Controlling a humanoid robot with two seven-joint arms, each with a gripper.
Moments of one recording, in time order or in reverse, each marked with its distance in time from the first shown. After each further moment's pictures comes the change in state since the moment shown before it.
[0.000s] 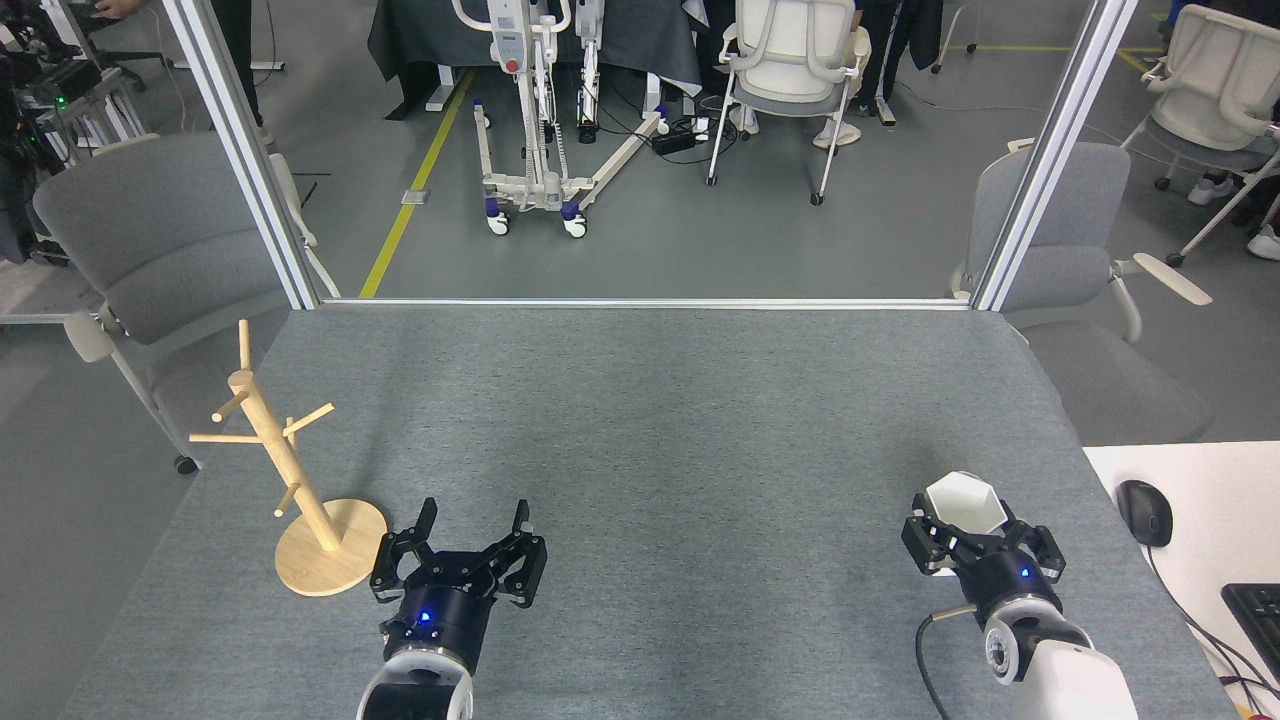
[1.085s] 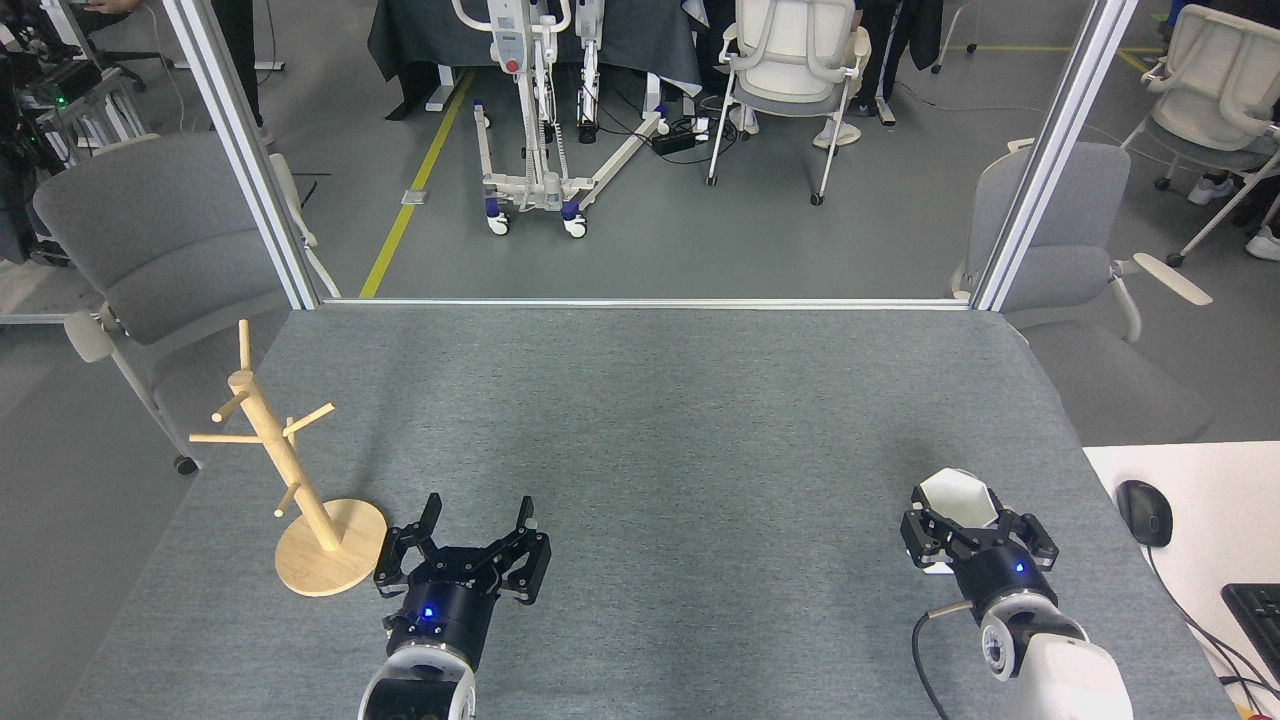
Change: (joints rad) left arm -0.009 0.000 -0.006 0.001 0.000 -0.011 0.000; right arm -0.021 -0.001 -0.001 0.033 0.048 -0.013 -0.040
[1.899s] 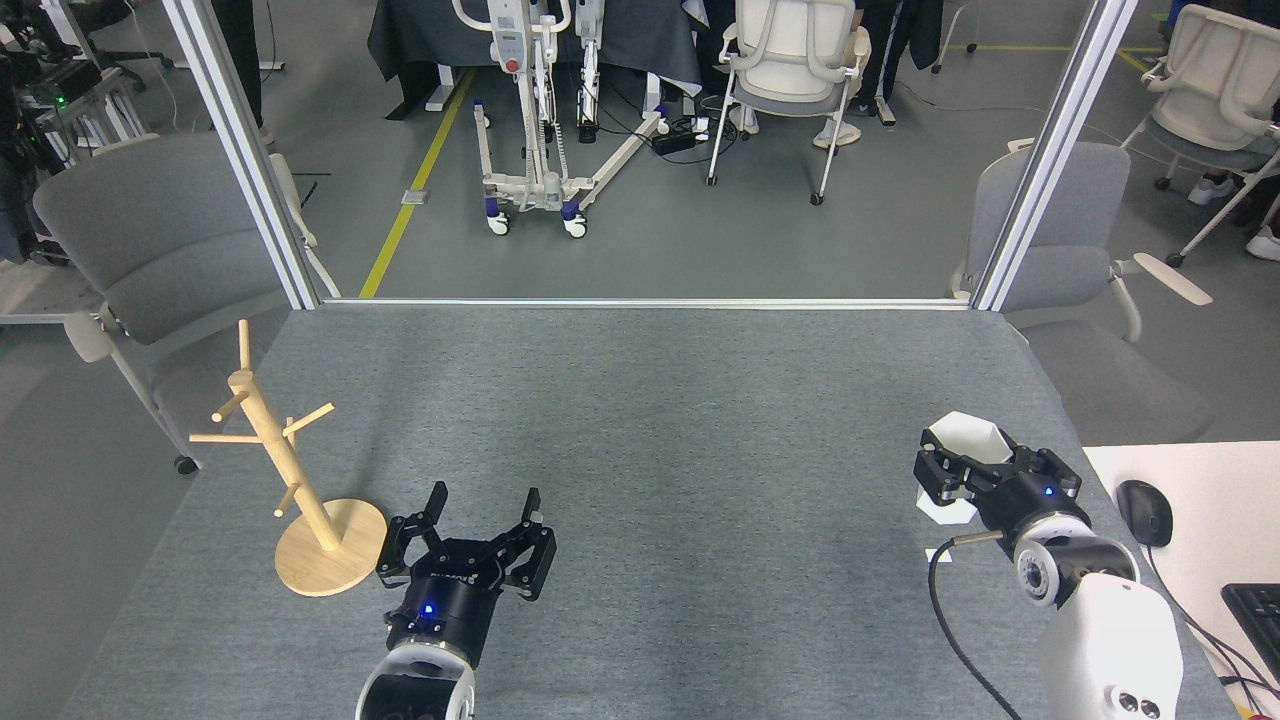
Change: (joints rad) left arm 0.005 -0.002 0.003 -0.033 0.000 -0.047 0.039; right arm -0.024 -0.004 -0.022 -0.350 -0.130 -0.091 0.442
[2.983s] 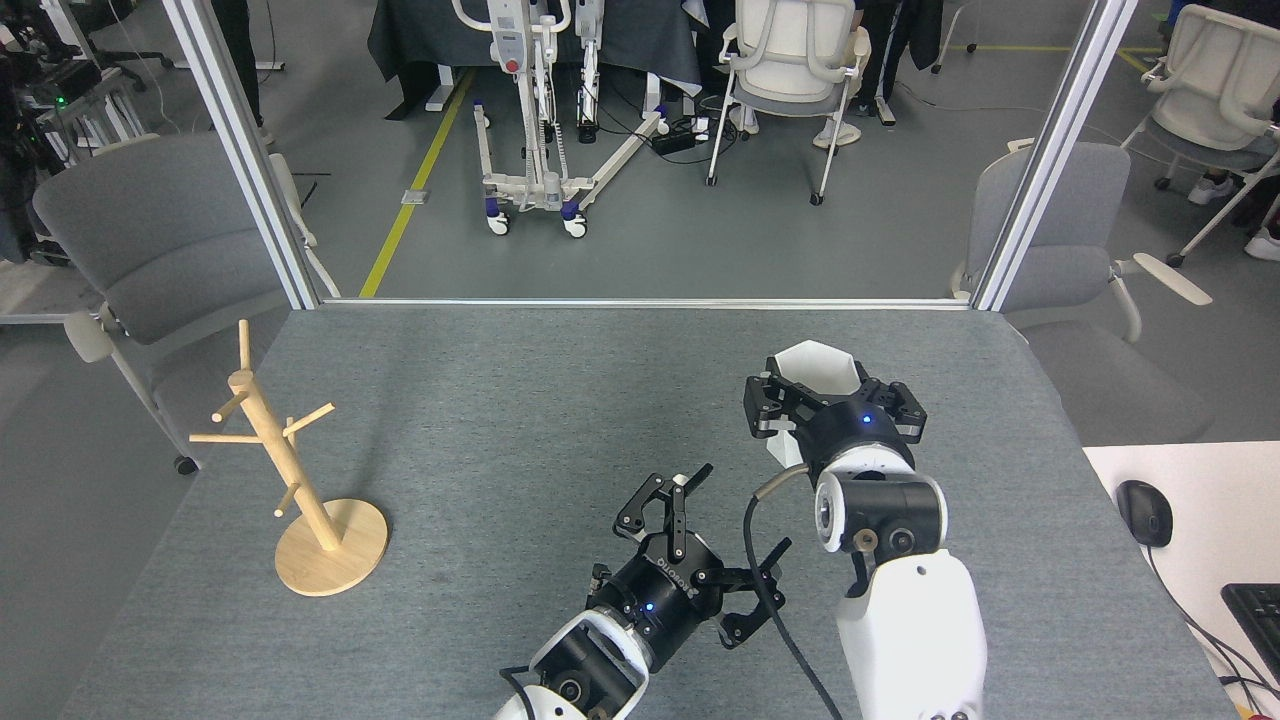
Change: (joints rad) left arm -0.195 -0.018 -0.443 0.150 -0.225 -0.181 0.047; right arm 0.035 0.266 0.429 -0.500 0.142 0.538 0.404
